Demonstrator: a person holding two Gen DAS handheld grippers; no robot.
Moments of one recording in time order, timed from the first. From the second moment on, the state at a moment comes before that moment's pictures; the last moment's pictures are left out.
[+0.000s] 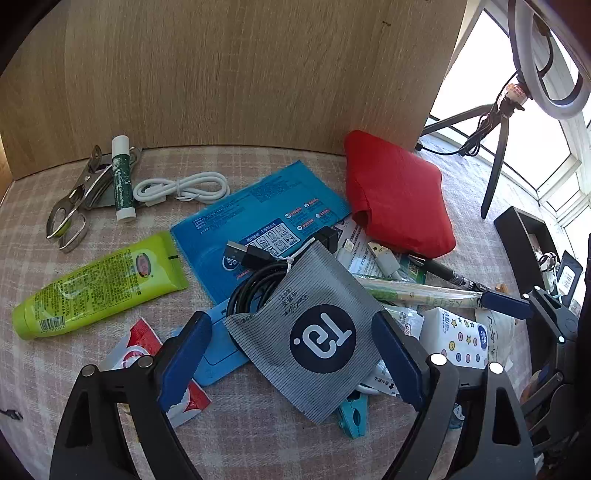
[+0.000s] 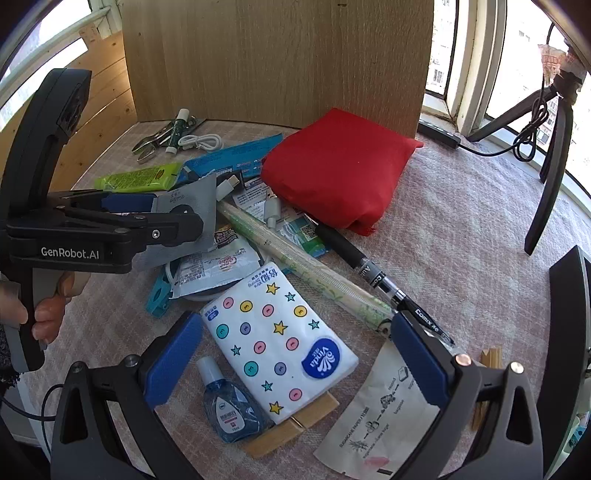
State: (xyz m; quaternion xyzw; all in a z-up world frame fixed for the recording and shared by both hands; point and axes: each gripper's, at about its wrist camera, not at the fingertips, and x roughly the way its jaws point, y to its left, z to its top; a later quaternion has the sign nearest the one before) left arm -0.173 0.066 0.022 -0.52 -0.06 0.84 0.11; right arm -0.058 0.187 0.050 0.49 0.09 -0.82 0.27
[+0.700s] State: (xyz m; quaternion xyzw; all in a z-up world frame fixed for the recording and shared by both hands) left arm -0.145 0.049 0.049 -0.48 -0.12 0.86 0.12; right arm -0.042 0.212 0.062 0.49 0.01 -0.83 0.27
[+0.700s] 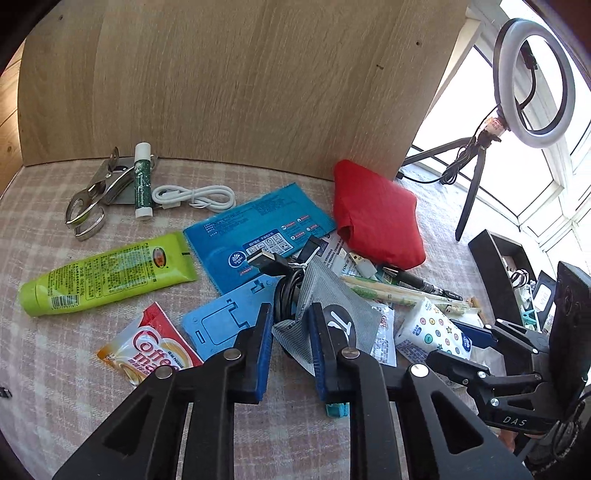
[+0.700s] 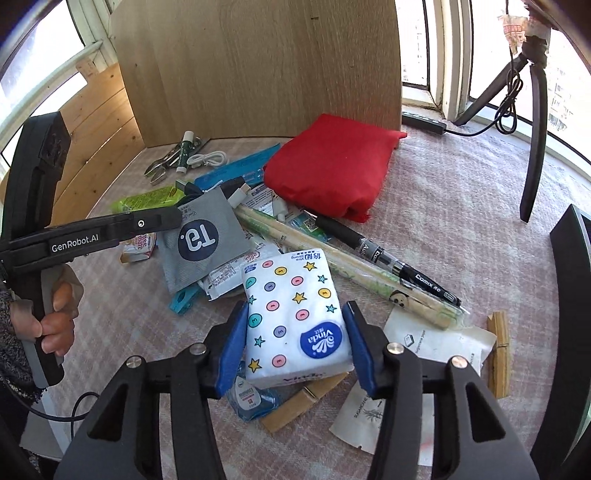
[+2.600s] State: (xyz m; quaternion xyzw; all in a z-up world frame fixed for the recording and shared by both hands) left arm -0.112 0.064 0.043 -0.49 -0.19 0.84 0.16; right arm -0.028 0.230 0.068 0.47 0.01 -0.85 0.25
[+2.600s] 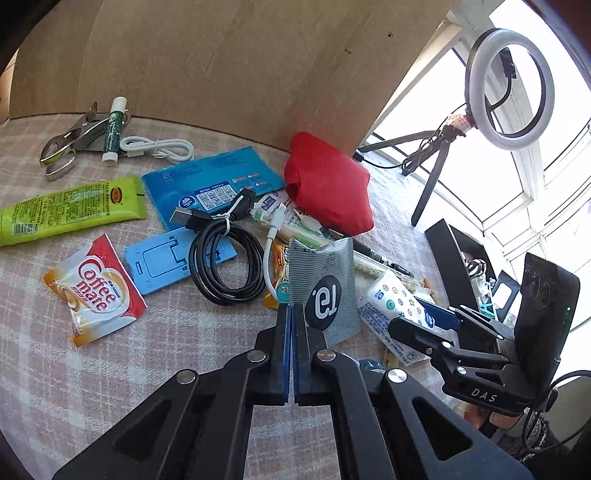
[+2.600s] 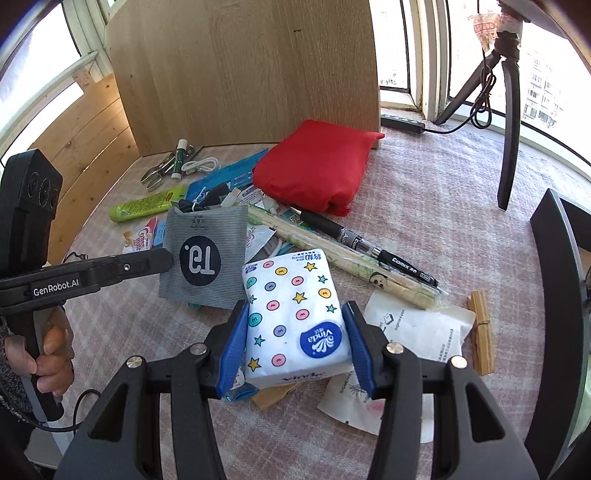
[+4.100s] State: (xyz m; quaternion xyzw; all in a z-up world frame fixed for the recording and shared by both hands) left arm -0.063 0.403 0.158 -0.40 0.01 0.82 0.41; right arm 0.114 0.551 0.170 0.32 -0.14 -0.93 -0.16
